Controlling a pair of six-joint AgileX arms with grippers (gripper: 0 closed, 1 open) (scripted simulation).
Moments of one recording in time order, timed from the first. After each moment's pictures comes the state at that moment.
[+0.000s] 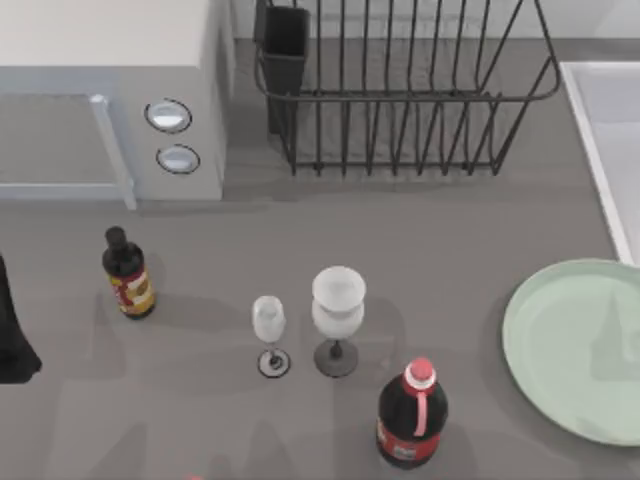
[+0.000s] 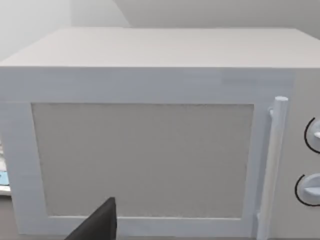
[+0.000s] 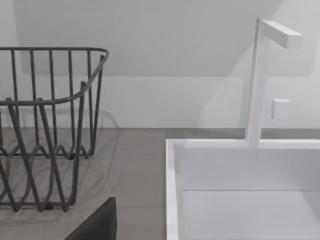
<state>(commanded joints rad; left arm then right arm) 0.00 0.00 0.00 0.00 0.00 0.00 0.00 0.00 0.00 0.00 0.00 0.00</state>
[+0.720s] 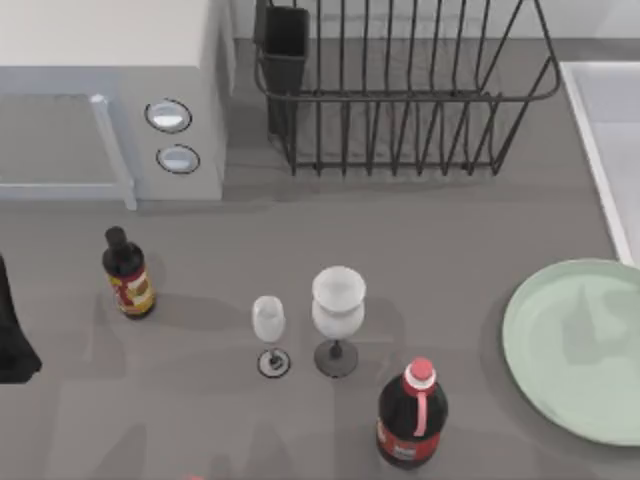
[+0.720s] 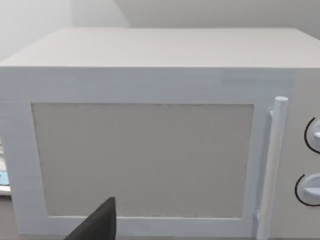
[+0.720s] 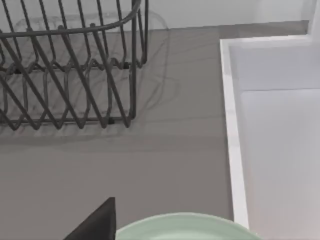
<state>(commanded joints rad) 0.00 0.00 0.00 0.00 0.00 0.00 0.11 0.38 0.31 -0.25 0.00 0.12</state>
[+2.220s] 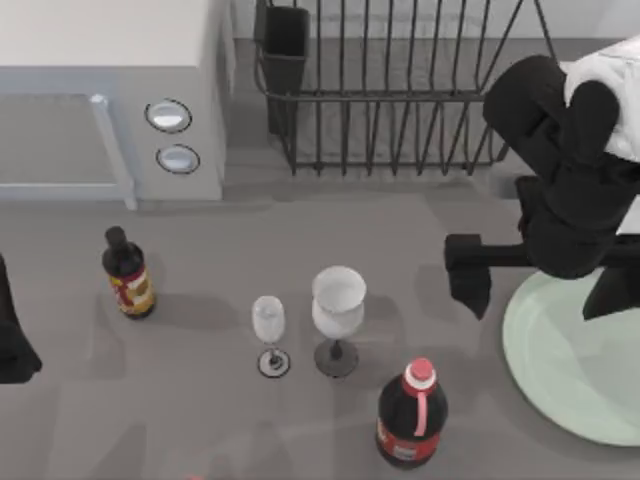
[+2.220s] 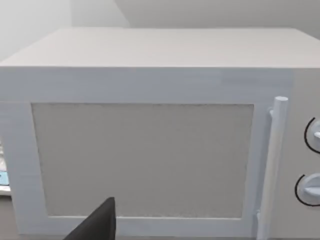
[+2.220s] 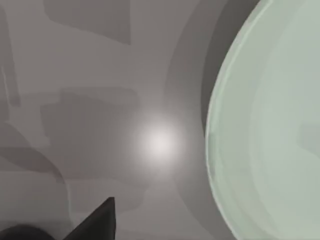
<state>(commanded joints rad) 0.00 0.00 0.00 0.00 0.00 0.00 0.48 1.79 1.28 -1.06 0.00 0.50</state>
